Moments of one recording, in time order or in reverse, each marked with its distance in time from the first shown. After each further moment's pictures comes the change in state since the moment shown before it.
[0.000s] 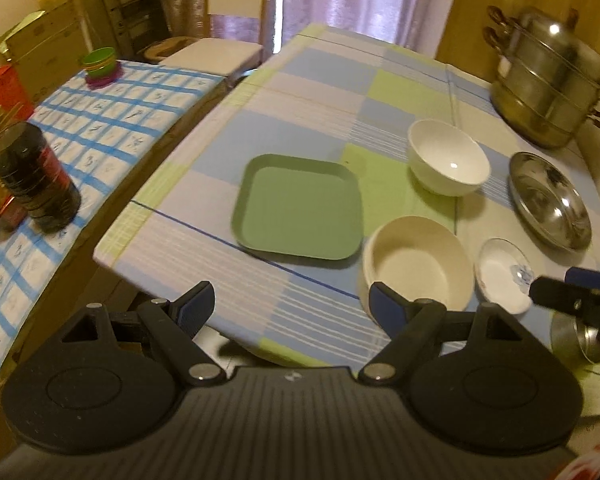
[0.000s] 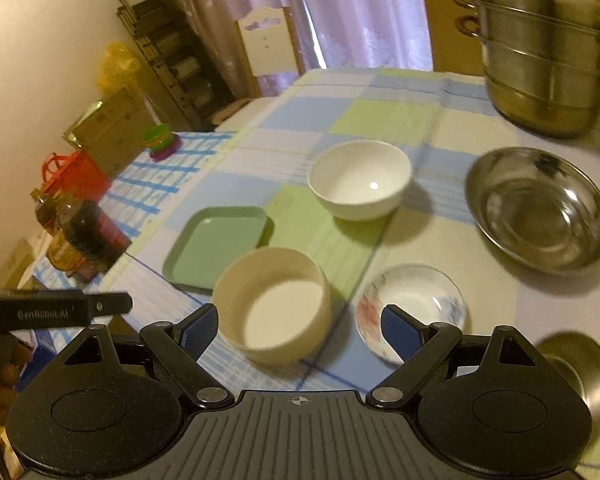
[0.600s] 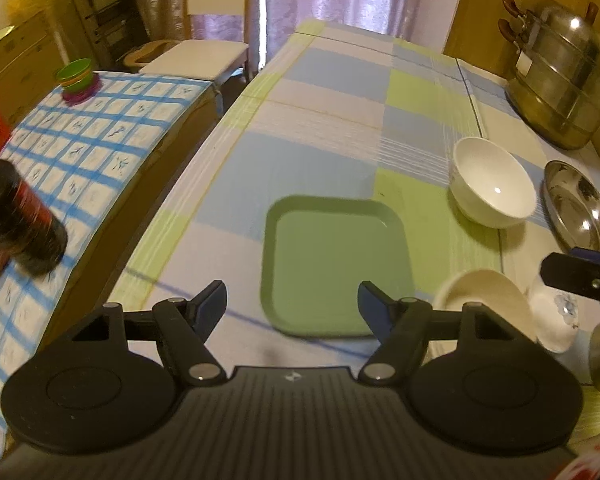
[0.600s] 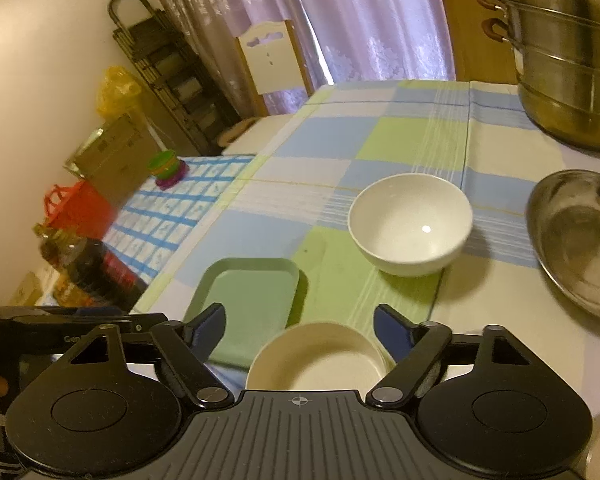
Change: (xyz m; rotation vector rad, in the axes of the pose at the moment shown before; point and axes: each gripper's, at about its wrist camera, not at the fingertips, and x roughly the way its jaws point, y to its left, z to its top) left arm 0.077 0.039 0.067 0.090 0.026 -0.047; right arm 0.070 0.028 0.054 0.053 -0.039 0.022
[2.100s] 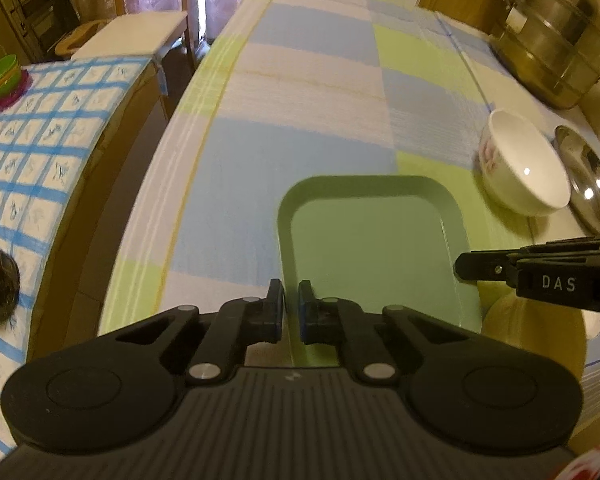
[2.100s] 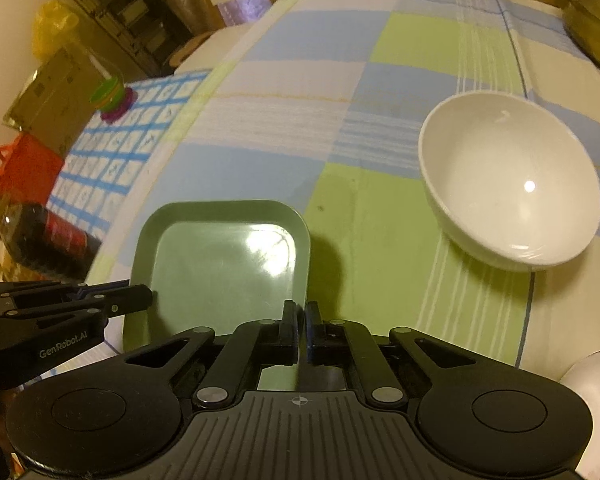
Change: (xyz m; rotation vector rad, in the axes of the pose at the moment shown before) left arm 0.085 0.042 0.045 0.129 0.118 -0.150; right arm 0.140 0.027 0.024 0.082 0.267 -0.123
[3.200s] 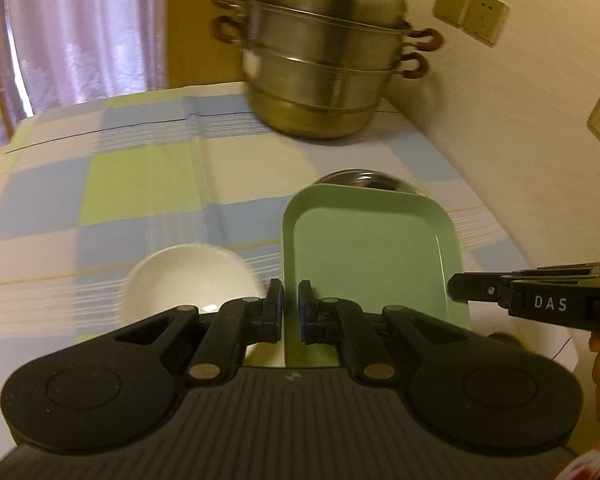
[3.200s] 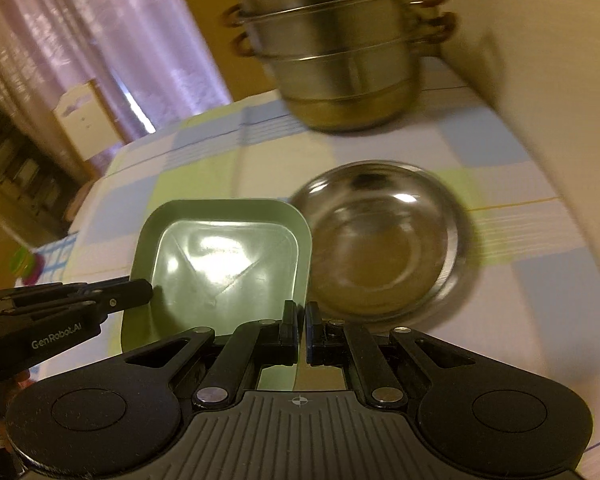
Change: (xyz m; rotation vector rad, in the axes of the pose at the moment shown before) left arm -0.014 -0.283 0.077 0.354 -0.152 -0.294; right arm -0.193 -0.193 -0.036 0.349 -0.308 -0.221
